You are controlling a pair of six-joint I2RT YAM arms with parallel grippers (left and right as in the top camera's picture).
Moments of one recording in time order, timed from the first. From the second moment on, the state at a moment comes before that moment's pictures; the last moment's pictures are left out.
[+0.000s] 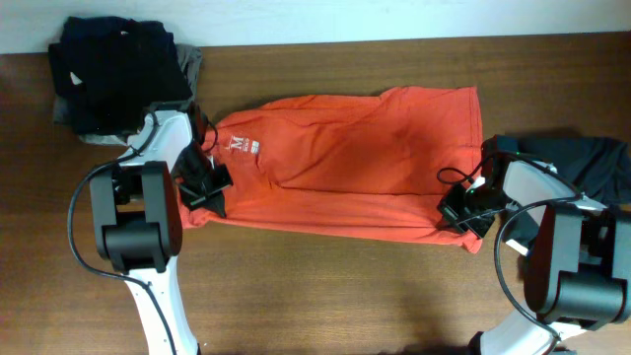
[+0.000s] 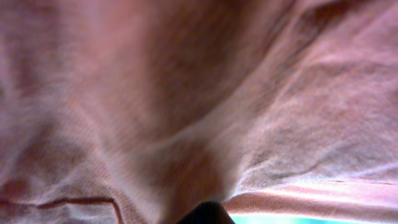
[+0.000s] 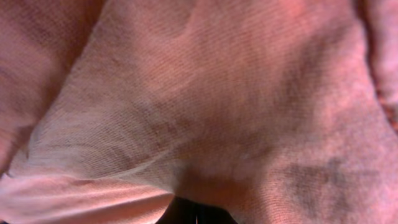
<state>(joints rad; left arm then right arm) 0.00 2.28 1.65 -1.35 0.21 -0.35 -0.19 1.85 1.04 -0.85 -0.35 0.56</state>
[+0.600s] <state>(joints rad) -0.11 2.23 1.55 -1.35 0.14 -0.44 -0.21 1.90 1.28 -0.98 -0.15 0.50</state>
